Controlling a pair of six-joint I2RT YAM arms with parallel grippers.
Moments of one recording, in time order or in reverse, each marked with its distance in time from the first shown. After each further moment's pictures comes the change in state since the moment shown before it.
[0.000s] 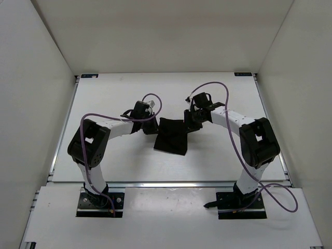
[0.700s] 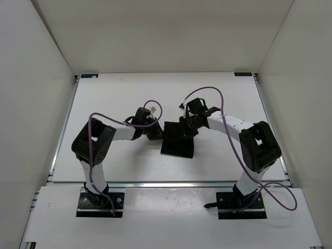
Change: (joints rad) left arm -0.031 0.051 -0.112 0.218 0.120 -0.198; right arm 0.086 -0.018 -0.027 0.003 -0.030 0.018
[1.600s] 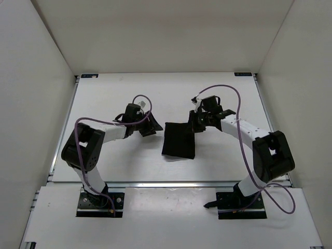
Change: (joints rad) left arm 0.084 -0.111 -0.048 -0.003 -0.016 -0.024; right arm -0.102 -0.195 -0.161 0.148 -0.087 0.043
